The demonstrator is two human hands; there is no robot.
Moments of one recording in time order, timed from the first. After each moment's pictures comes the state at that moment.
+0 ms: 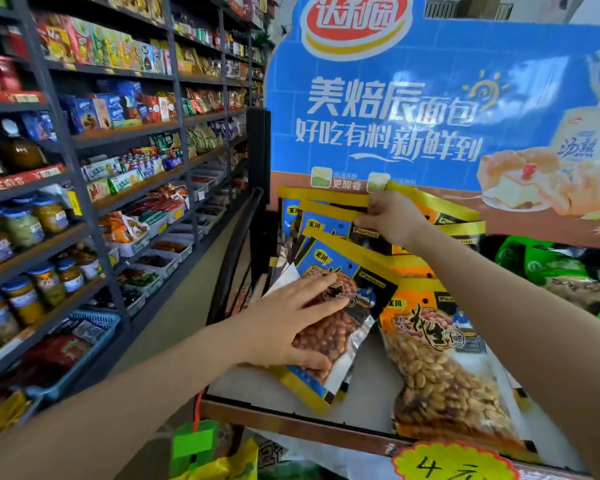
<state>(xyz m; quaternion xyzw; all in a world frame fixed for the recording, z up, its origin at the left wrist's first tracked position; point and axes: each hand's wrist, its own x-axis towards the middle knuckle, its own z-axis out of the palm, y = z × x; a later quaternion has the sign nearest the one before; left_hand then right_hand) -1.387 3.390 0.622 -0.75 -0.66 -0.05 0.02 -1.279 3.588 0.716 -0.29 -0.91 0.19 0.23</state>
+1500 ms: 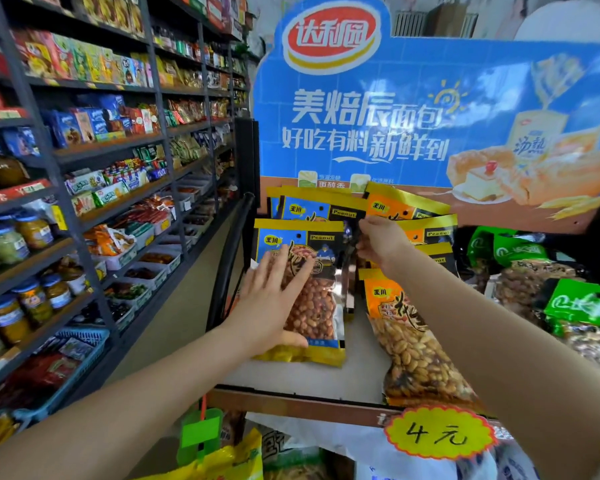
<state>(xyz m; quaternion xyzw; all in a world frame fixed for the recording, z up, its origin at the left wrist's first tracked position) -1.374 3.377 0.628 -0.62 -0.78 -0.06 0.05 -1.265 3.548 0.689 -0.41 -0.62 0.58 0.35</state>
